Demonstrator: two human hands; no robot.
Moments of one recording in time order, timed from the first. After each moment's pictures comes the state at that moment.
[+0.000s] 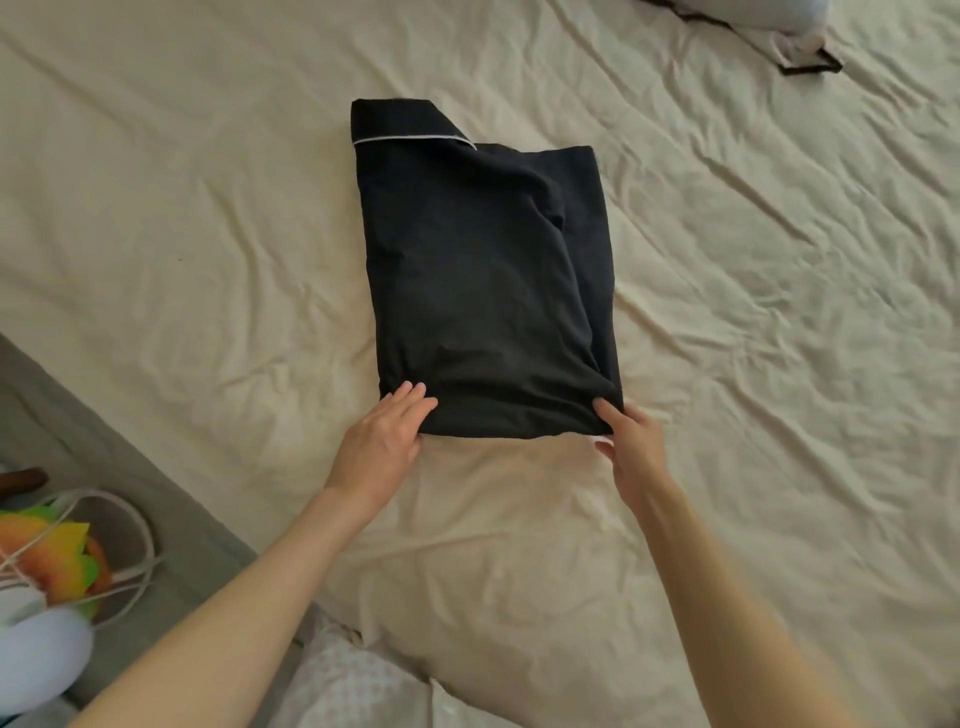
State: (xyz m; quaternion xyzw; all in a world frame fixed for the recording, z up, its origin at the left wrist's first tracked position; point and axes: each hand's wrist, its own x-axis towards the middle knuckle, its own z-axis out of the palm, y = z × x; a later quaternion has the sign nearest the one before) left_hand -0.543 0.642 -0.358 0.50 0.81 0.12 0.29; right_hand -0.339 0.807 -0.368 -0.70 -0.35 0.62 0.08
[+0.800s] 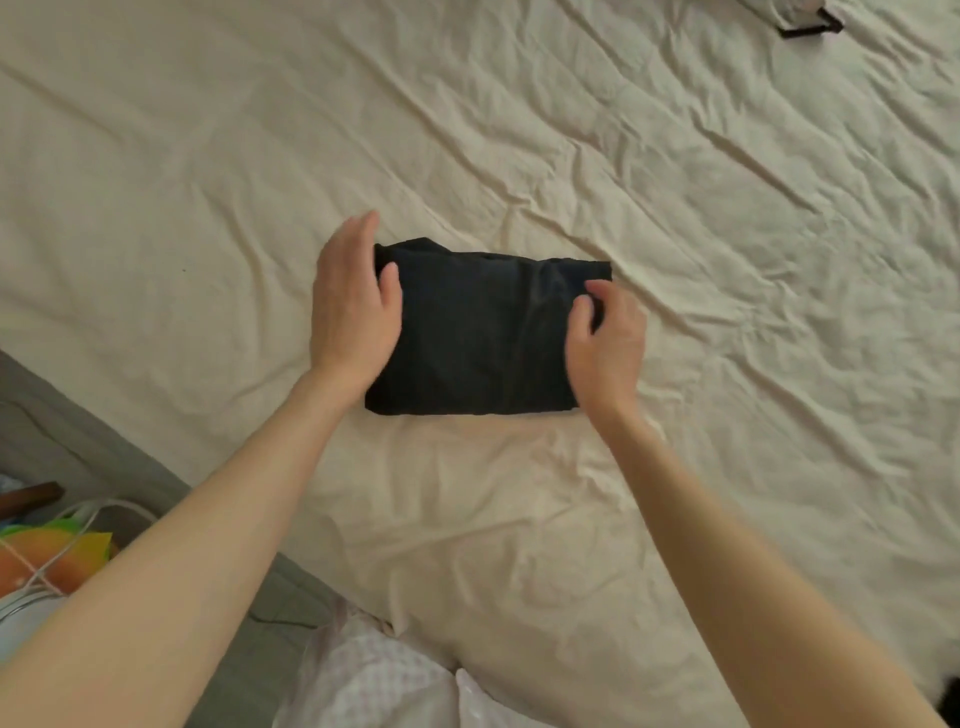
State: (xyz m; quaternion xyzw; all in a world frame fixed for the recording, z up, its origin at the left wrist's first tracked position) left_hand -0.627 0.720 -0.334 0.38 0.86 0.27 0.18; right_hand -0.435 0.819 -0.329 -0.63 -0.68 0.33 0.16
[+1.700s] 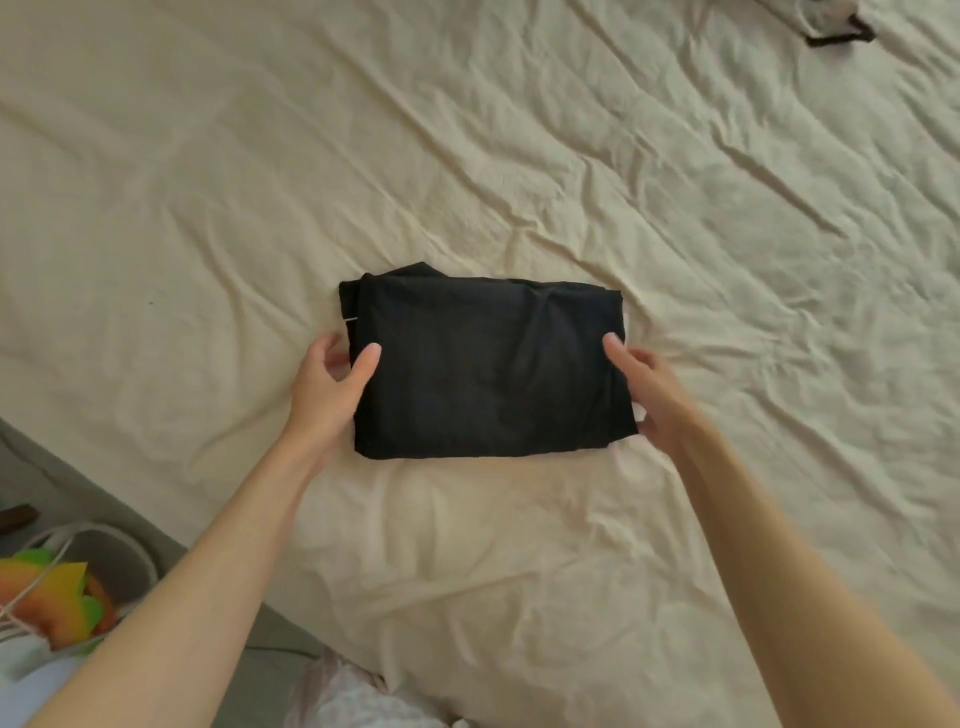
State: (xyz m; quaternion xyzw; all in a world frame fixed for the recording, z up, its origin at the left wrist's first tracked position) left_hand -0.637 0.686 -0.391 0.02 0.81 0.38 0.44; right_hand -0.388 0.877 -0.374 -0.71 -0.38 0.59 -0.06
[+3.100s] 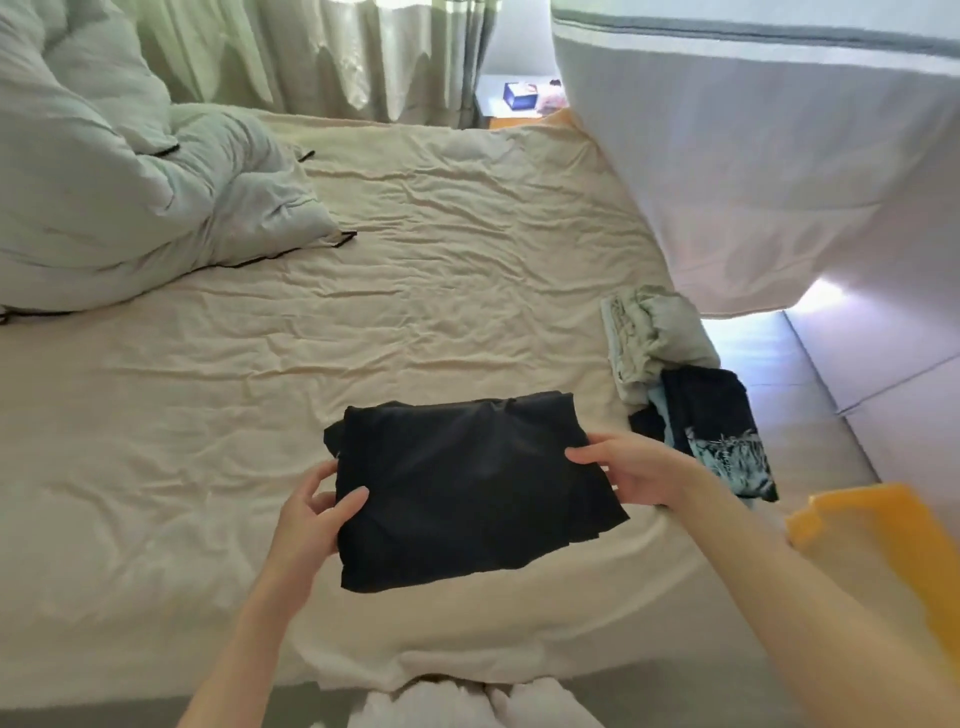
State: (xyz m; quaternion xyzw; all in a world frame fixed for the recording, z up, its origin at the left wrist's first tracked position) left_hand -0.359 0.543 -0.092 0.33 0.63 0.38 0.59; right_hand -0.014 0.596 -0.067 -0.64 -0.30 0.69 0.14
